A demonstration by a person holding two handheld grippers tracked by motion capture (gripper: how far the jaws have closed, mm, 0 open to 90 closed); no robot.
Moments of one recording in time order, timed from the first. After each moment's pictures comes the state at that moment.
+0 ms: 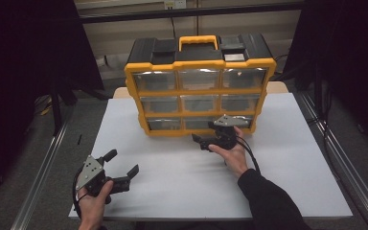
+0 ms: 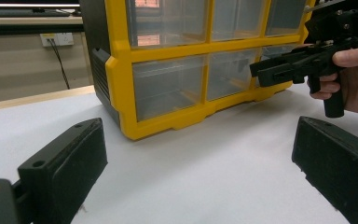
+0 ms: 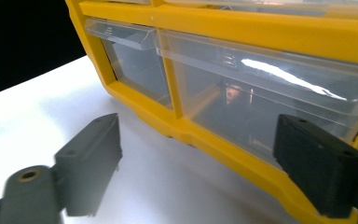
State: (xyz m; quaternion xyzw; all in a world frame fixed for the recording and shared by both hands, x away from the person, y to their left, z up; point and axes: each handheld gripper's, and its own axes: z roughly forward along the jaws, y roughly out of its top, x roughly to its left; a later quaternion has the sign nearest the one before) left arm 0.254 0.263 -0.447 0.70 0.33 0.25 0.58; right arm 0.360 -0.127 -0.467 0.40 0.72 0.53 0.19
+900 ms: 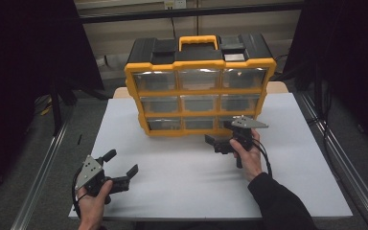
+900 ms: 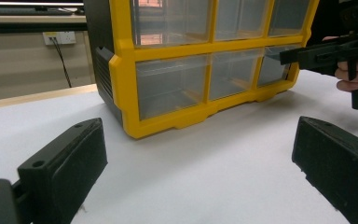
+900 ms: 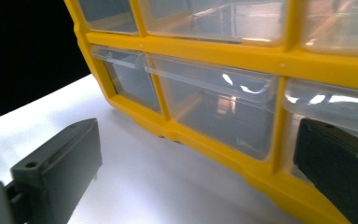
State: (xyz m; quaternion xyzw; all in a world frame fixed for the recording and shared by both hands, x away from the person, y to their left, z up) left arm 0.255 0.264 -0.447 0.70 0.34 0.25 0.58; right arm 0.337 -0.166 -0.453 0.42 0.69 0.56 0.19
